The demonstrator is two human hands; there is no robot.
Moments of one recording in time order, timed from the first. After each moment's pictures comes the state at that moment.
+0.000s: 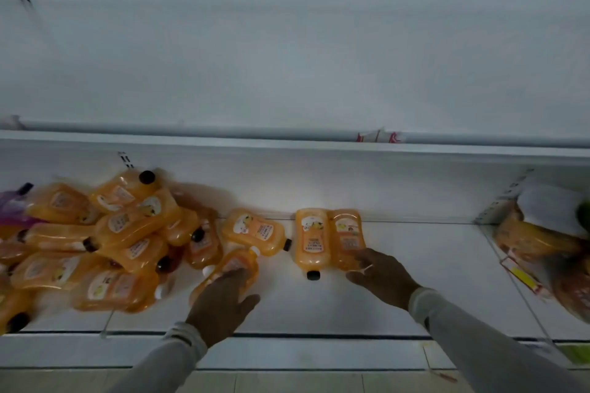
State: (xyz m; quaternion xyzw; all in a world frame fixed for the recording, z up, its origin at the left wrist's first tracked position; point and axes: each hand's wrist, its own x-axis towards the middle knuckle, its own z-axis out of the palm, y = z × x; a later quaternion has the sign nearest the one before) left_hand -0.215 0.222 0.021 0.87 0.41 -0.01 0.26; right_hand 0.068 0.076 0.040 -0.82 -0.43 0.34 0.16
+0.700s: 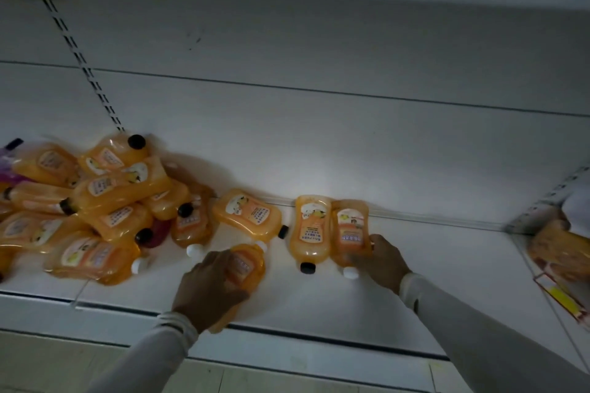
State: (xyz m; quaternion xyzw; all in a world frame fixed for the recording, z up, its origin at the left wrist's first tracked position) left_hand -0.197 0.219 -0.036 0.82 0.52 0.01 0.24; right_hand 0.124 0.110 -0.062 -0.83 -0.35 0.36 0.25
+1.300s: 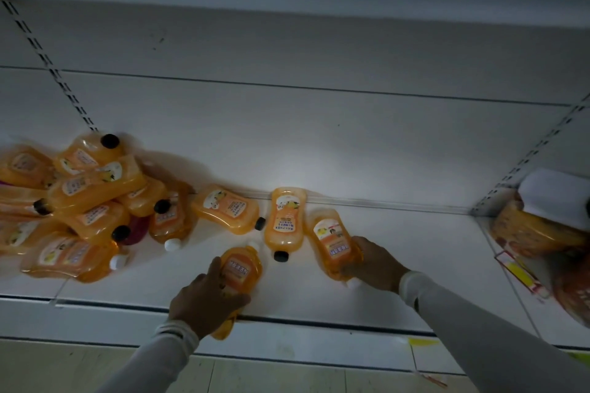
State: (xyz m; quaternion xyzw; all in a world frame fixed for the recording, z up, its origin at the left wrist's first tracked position) left_hand -0.175 0.178 -0.043 0.77 0.56 -0.07 0.29; right_hand 0.137 0.062 -0.038 -0.76 -0.44 0.43 0.21
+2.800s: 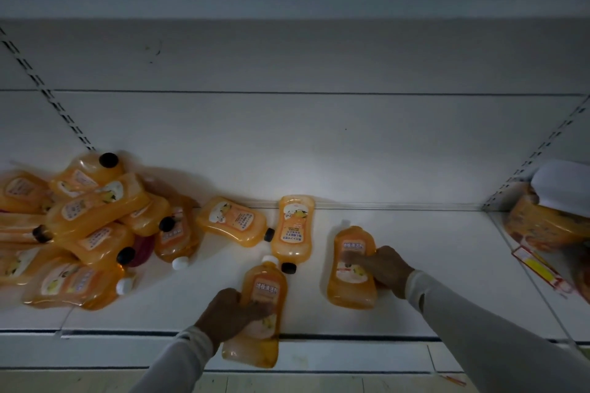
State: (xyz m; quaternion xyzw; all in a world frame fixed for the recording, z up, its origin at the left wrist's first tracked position) left_hand -0.159 0.197 -0.043 0.63 0.55 -0.07 0.54; right_hand 0.130 0.082 -0.061 -0.78 -0.18 0.48 0.36
